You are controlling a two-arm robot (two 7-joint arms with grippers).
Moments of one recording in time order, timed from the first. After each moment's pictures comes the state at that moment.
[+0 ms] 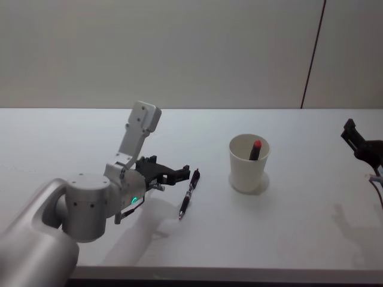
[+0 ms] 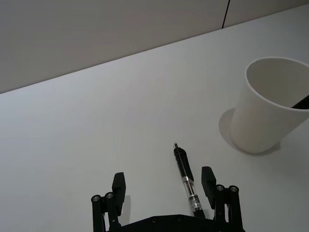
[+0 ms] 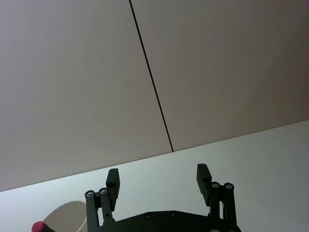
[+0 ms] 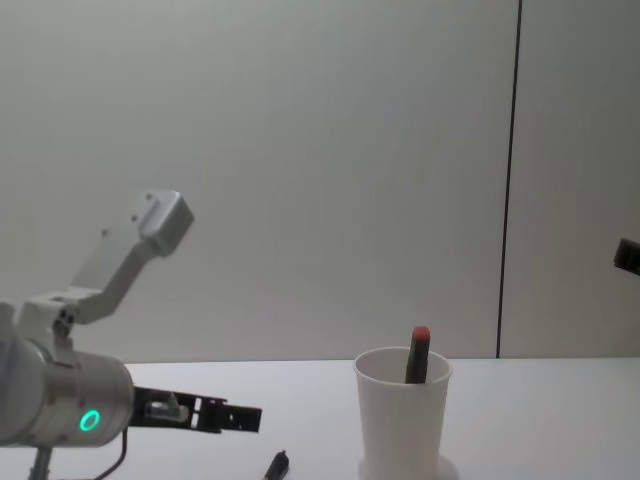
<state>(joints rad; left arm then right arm) -0.42 0.30 0.39 -1.29 -0.38 0.49 -0.11 0.04 0.10 -0.07 -1.66 0.35 0.09 -0.05</state>
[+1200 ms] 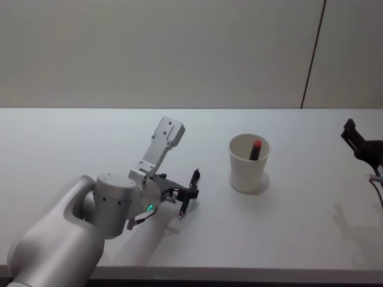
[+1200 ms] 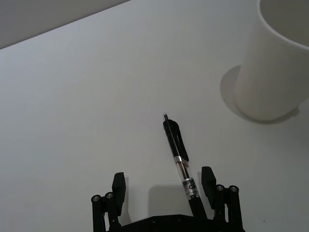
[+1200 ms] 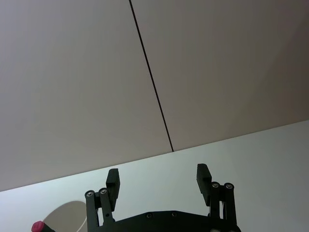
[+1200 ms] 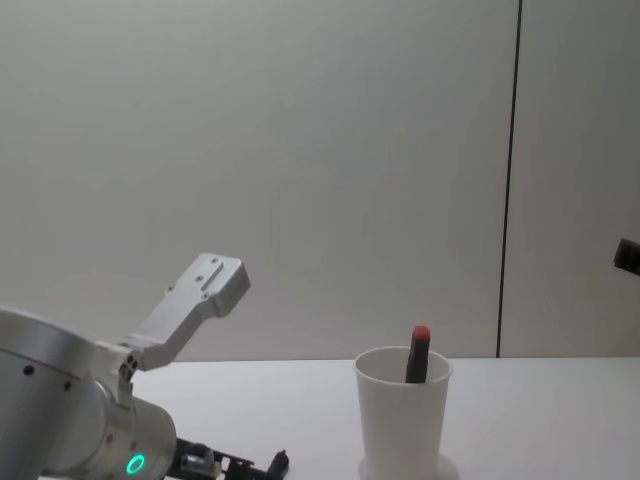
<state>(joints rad) -0.51 0.22 0.44 -1.09 -0.25 0.56 -0.14 0.04 0.10 -0.07 -1.66 0.35 0.09 -0.05</state>
